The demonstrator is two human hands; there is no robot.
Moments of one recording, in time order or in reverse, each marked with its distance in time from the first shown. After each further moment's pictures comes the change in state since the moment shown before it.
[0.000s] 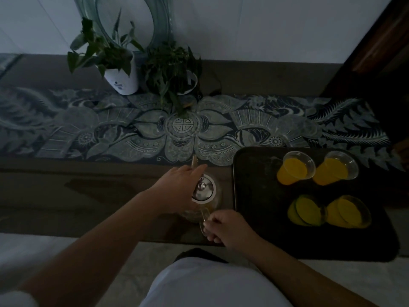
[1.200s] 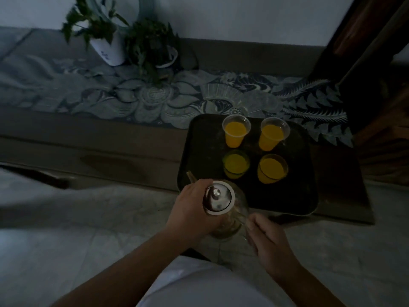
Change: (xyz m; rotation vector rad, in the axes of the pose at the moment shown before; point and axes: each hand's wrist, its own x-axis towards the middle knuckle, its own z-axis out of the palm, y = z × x) left_hand -0.053 0.326 0.090 -0.623 0.416 -0.370; right_hand -0.229 0.160 -0.174 0.232 0.128 -0.296
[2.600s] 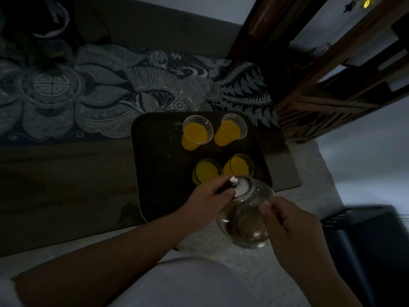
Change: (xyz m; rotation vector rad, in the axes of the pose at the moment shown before) left_hand 0.133 -0.013 0.019 -0.969 -0.812 -0.069; right_hand 0.044 -0.138 0.048 -0.794 0.649 0.377
